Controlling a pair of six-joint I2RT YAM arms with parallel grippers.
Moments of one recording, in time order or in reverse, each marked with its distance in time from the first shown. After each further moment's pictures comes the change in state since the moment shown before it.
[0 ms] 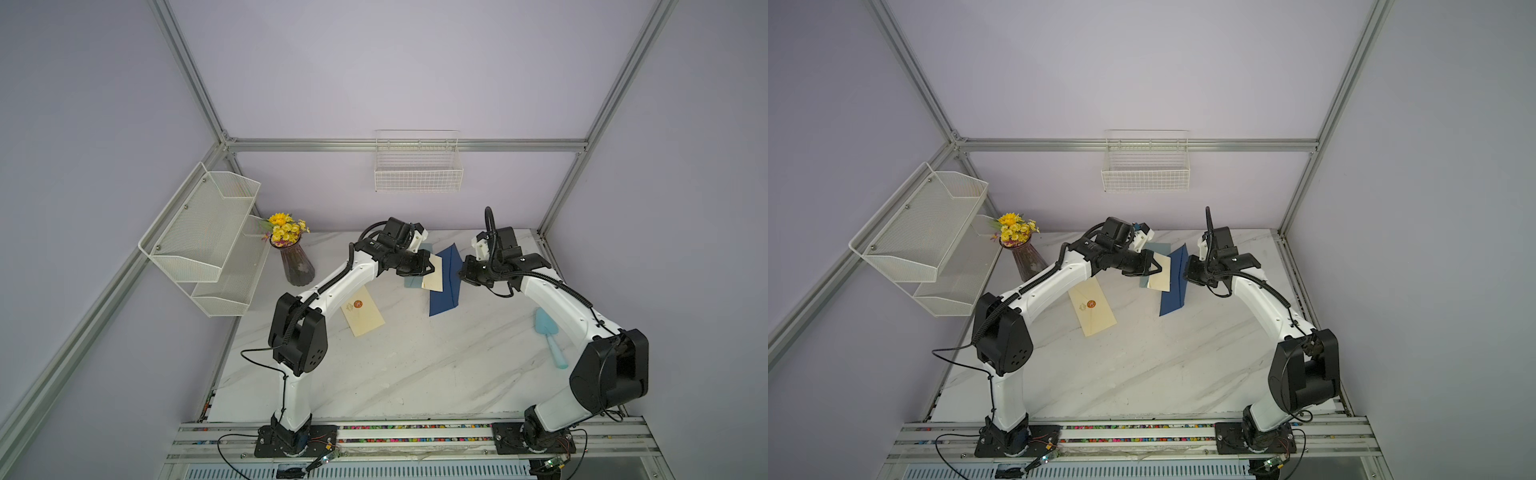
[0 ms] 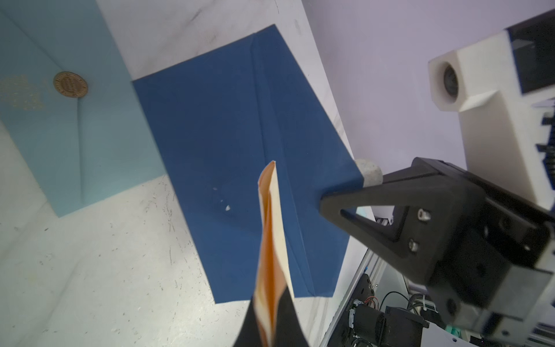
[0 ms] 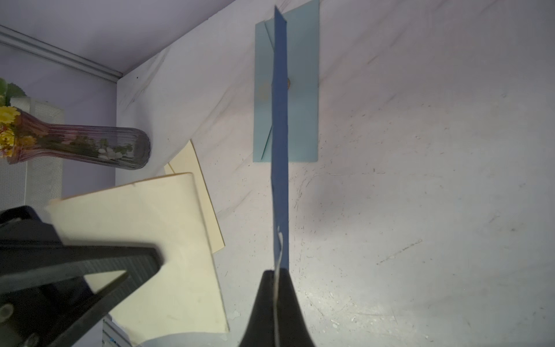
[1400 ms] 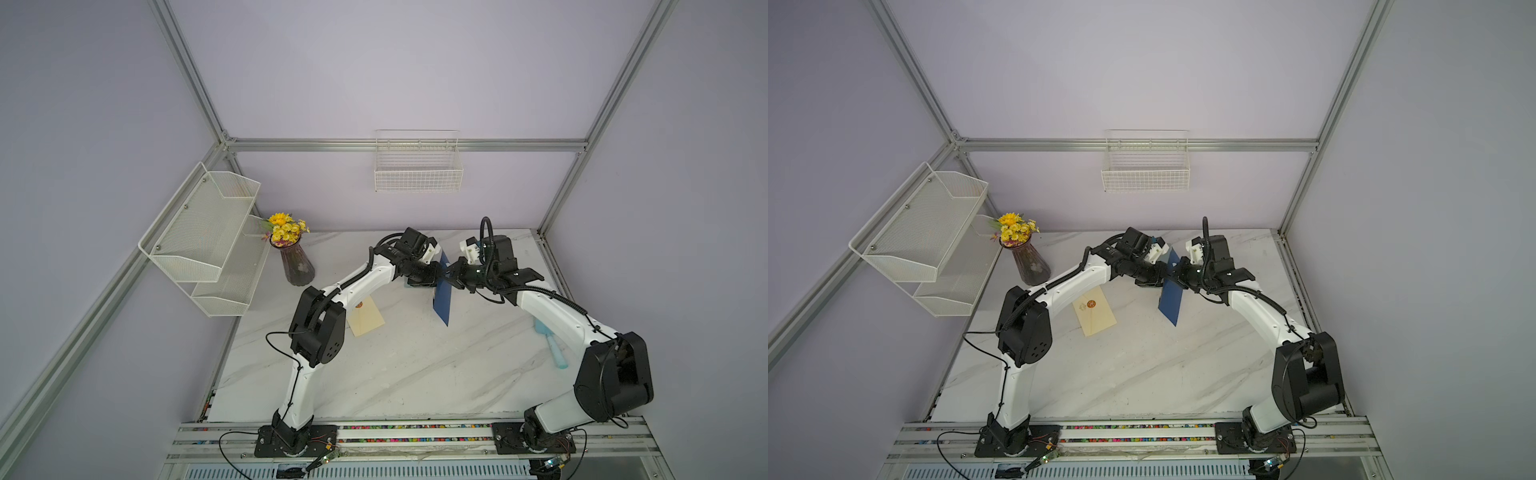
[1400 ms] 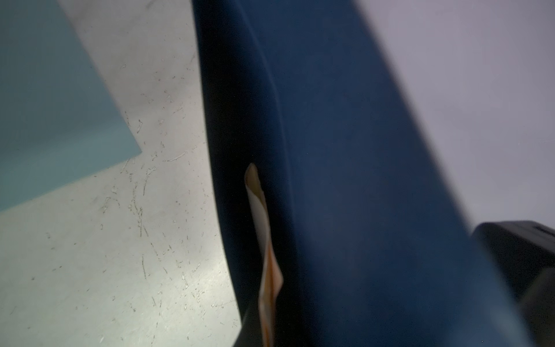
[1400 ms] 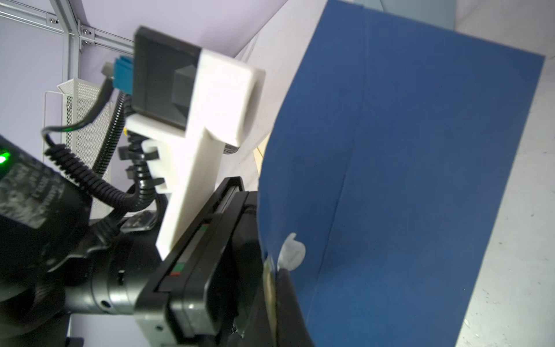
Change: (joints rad) left arm -0.047 0.145 0.056 -0.008 0.031 -0.001; right arm 0.031 -0.042 -0.163 0.337 -0.276 0.266
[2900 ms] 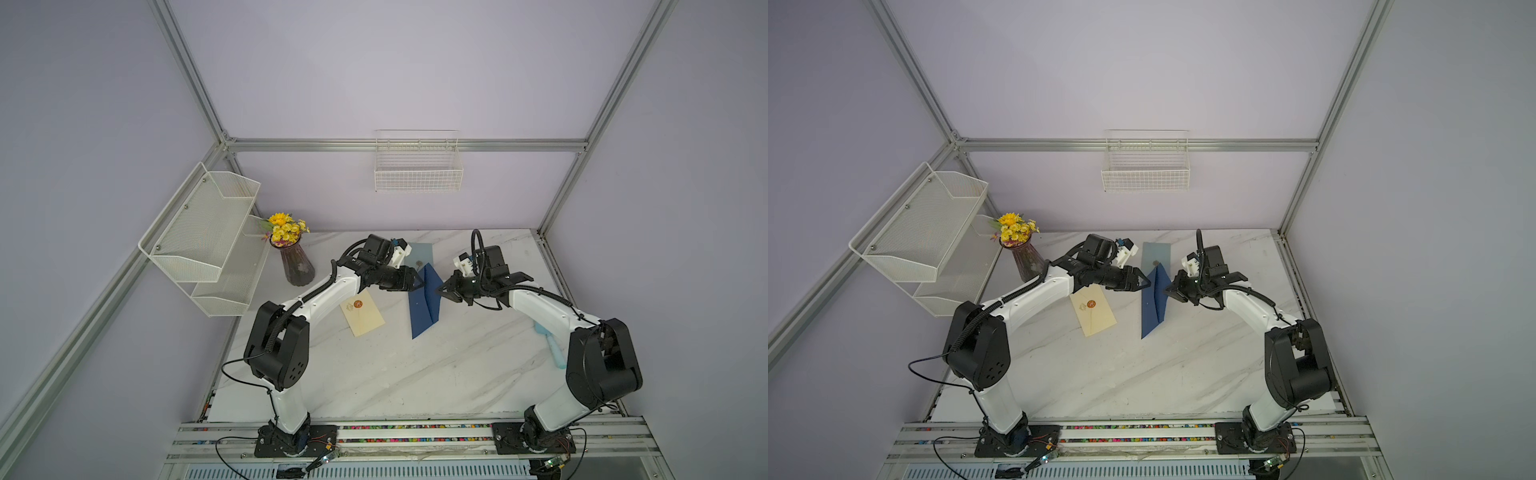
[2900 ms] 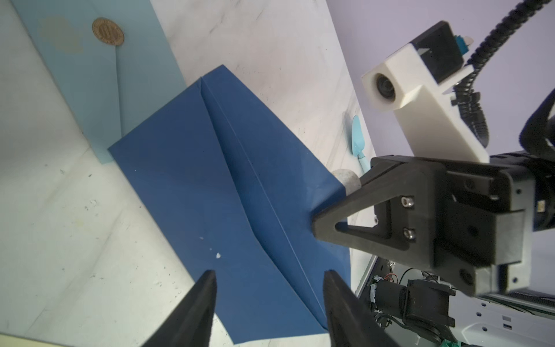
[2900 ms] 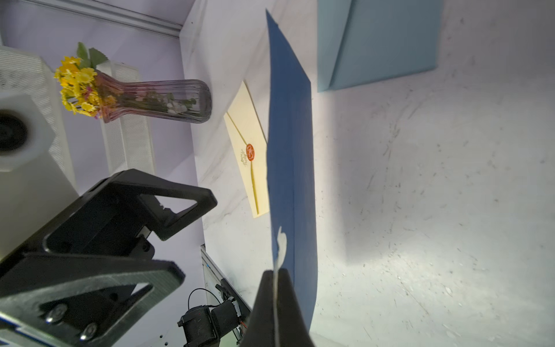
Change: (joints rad) left arm 0.132 -0.322 -0.450 0.179 0.033 0.083; right arm -0.013 0.080 -0.060 -0.080 -0.056 -0.061
